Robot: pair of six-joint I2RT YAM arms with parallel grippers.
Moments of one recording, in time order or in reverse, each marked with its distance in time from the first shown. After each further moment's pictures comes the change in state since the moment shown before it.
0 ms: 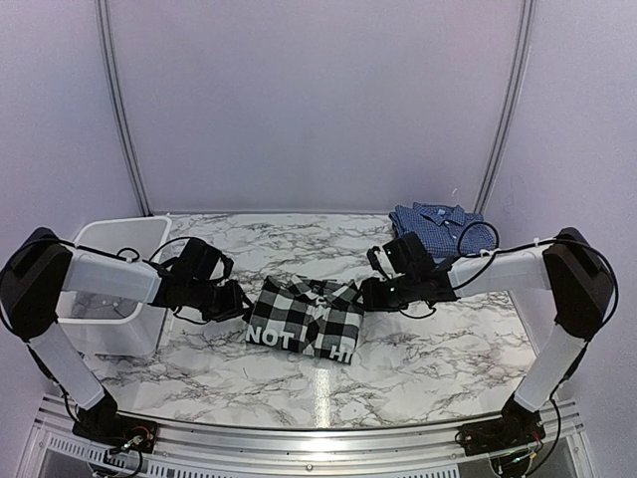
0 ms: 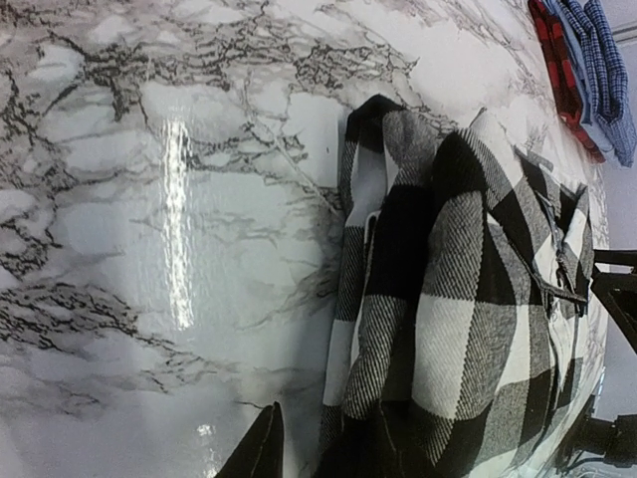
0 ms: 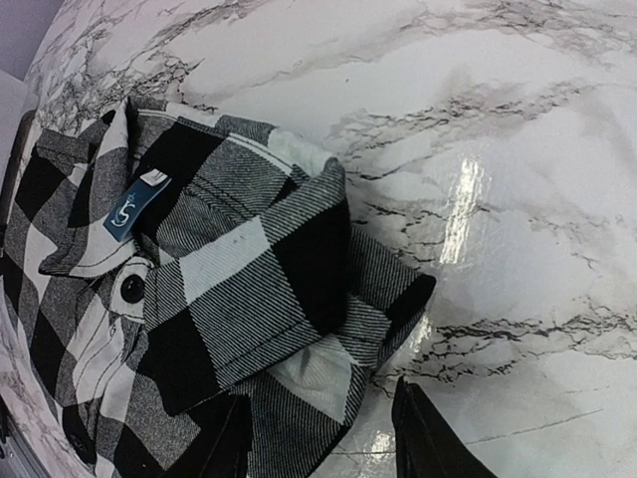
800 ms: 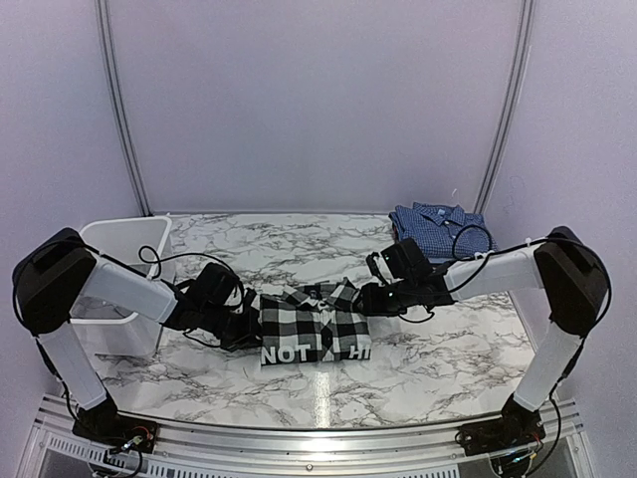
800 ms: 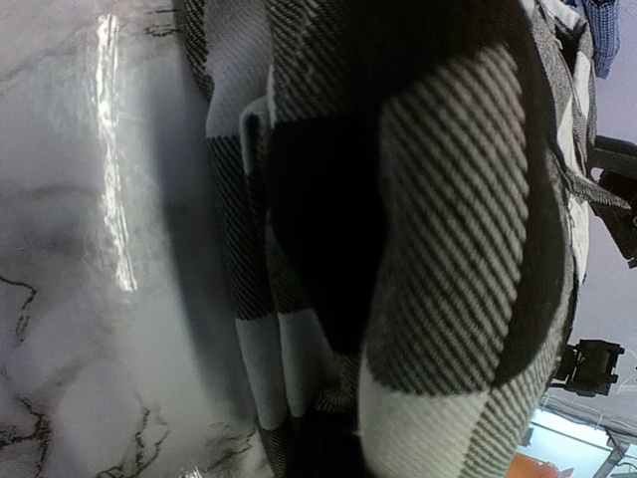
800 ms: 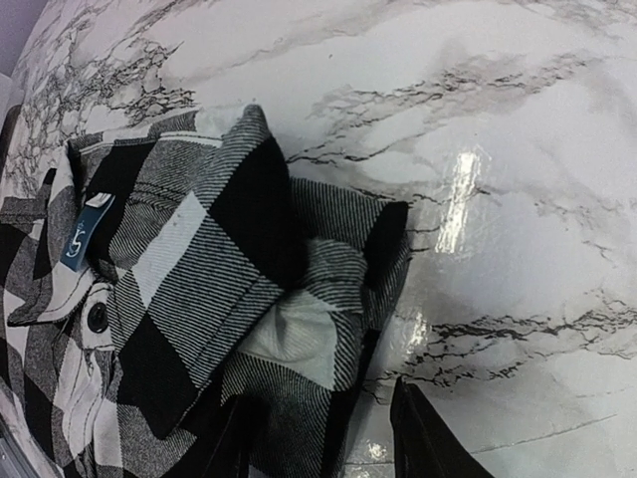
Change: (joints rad) left arm -0.126 0.090 -0.075 0.127 0.212 -0.158; right arm 0.000 0.037 -0.020 0.034 -0.001 0.004
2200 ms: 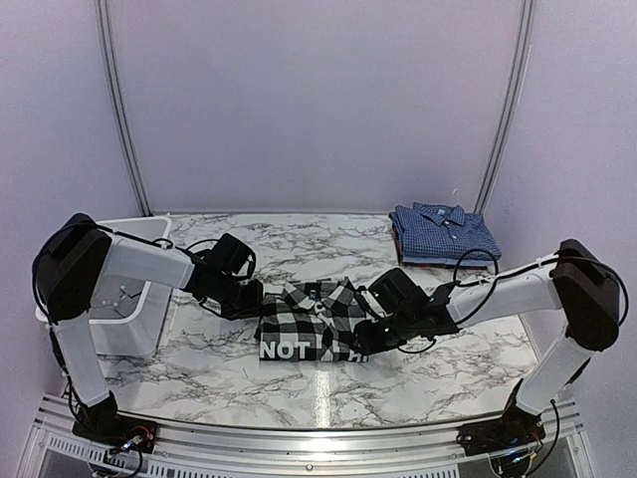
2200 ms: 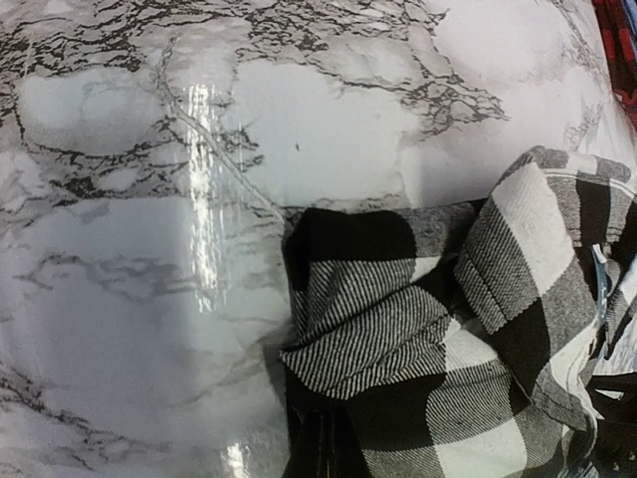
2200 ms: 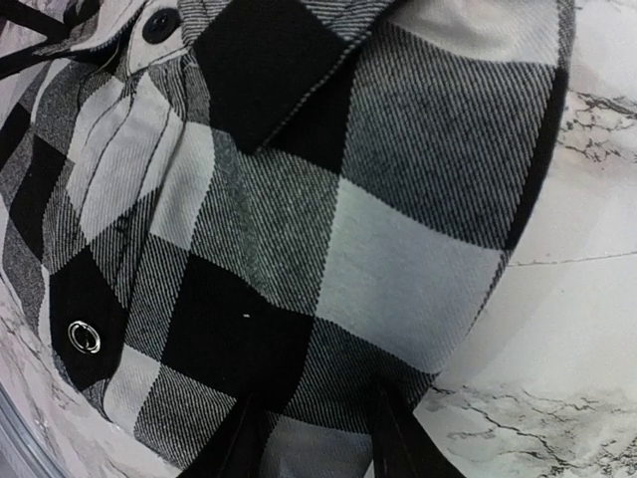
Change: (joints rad) left arm 0.069 0.115 0.309 -0.300 -0.248 0.151; right arm 0.211 -0.103 -0.124 -0.111 0.050 0.013
